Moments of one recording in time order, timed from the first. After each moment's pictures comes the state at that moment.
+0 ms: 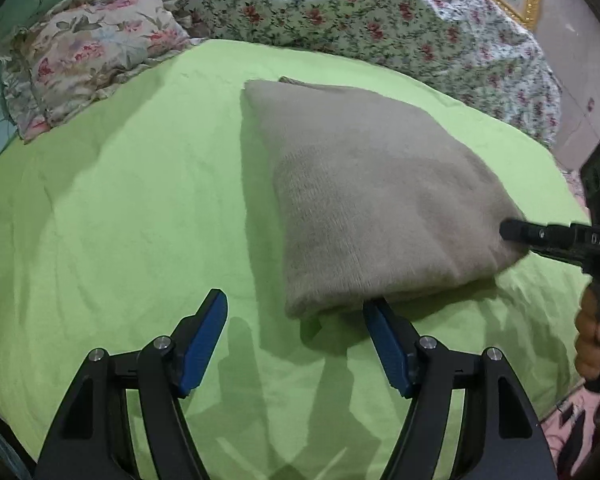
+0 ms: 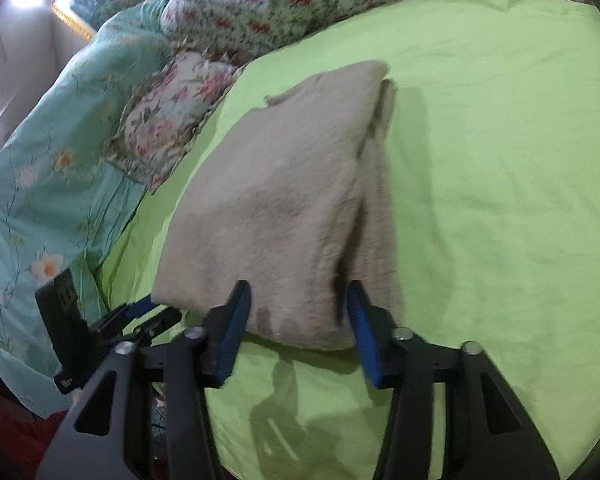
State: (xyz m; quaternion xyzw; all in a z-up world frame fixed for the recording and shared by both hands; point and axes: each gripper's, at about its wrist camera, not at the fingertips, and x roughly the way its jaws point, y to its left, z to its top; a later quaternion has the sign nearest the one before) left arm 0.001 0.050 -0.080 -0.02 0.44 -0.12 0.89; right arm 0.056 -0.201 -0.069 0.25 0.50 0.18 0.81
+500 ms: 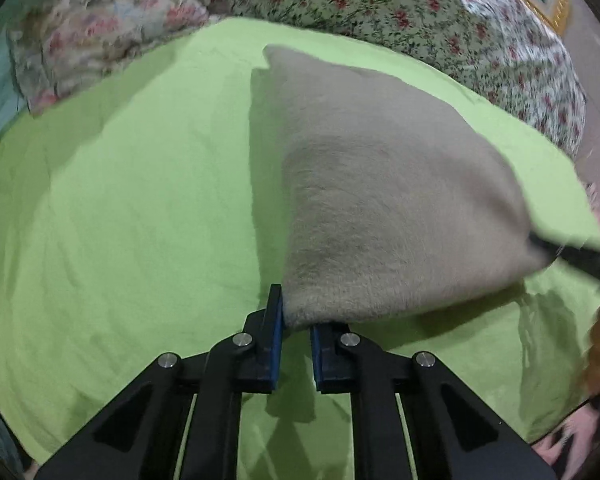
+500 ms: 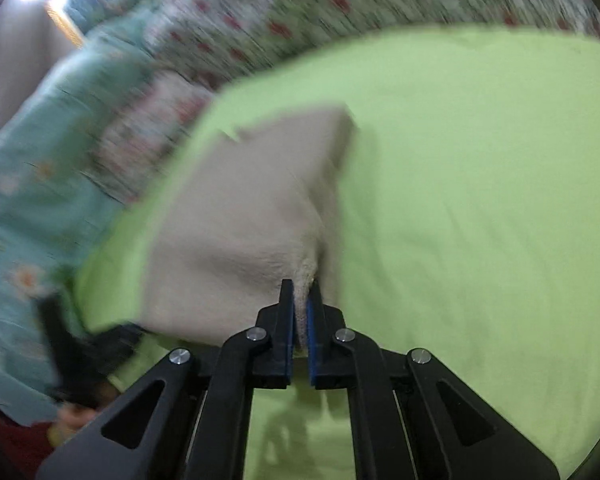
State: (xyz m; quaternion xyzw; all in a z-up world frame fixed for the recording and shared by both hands) left arm 0.020 0.050 -0.092 -0.05 0.47 -0.09 0.87; right arm 0.045 -0.241 -0.084 0.23 0.52 0.11 0.82
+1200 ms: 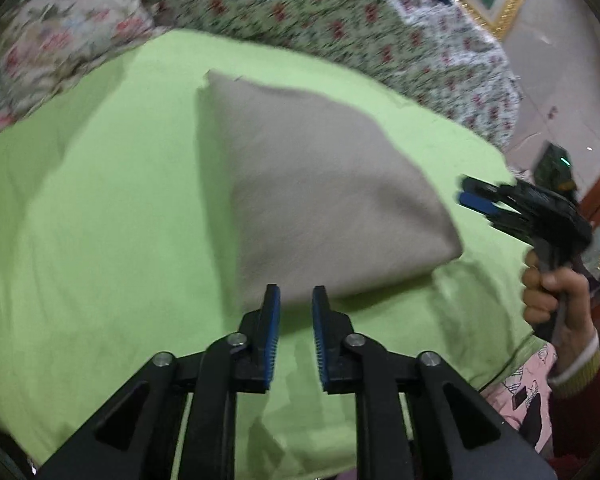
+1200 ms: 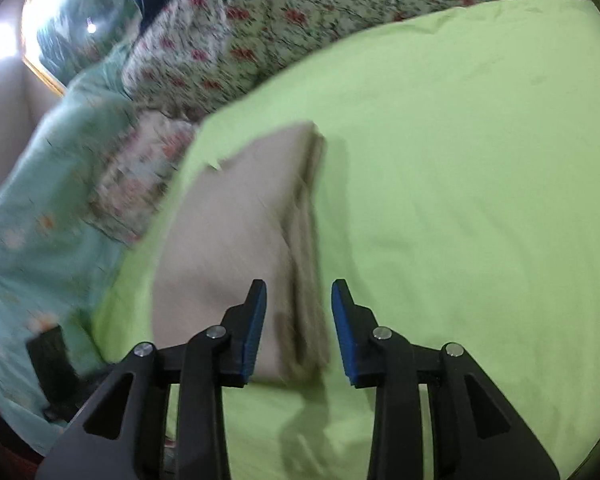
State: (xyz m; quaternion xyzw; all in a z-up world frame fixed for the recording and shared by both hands) left arm 0.013 0.059 -0.041 -0.06 0.46 -0.23 0.86; right arm 0.073 -0.270 -0.046 0.31 0.46 0.11 0.82
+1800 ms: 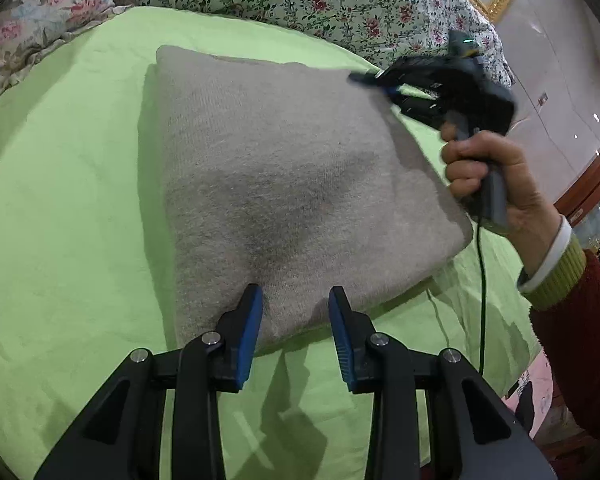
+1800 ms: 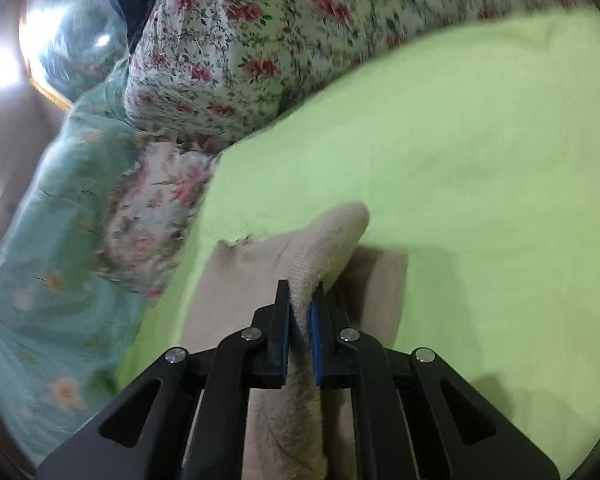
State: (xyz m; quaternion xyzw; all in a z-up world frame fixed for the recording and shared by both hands) left arm 0.057 0.023 -0.079 -0.06 0.49 -0.26 0.83; right arm 0.237 -0.252 -0.082 0.31 0.47 0.13 0.82
